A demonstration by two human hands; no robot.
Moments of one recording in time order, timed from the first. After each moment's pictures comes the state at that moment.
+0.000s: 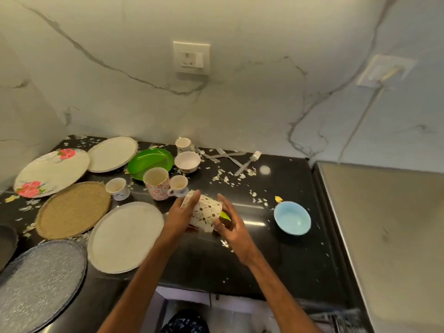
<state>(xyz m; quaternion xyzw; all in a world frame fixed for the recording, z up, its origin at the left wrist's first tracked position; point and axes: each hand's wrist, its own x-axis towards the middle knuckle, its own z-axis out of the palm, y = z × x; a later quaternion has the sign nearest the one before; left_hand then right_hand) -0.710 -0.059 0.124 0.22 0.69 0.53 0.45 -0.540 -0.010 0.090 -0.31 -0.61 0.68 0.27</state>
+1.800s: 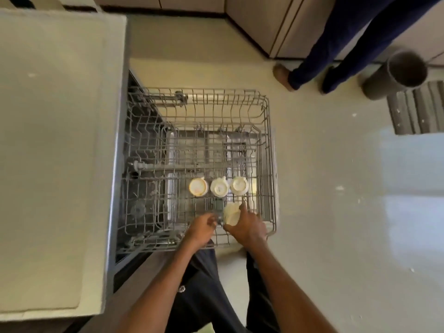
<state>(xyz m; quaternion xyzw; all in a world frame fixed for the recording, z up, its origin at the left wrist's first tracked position) -0.082 -0.092 -0.210 0.74 0.29 -0.35 0.50 -0.021 -0.239 -0.183 -0.91 -0.01 0.41 0.08</state>
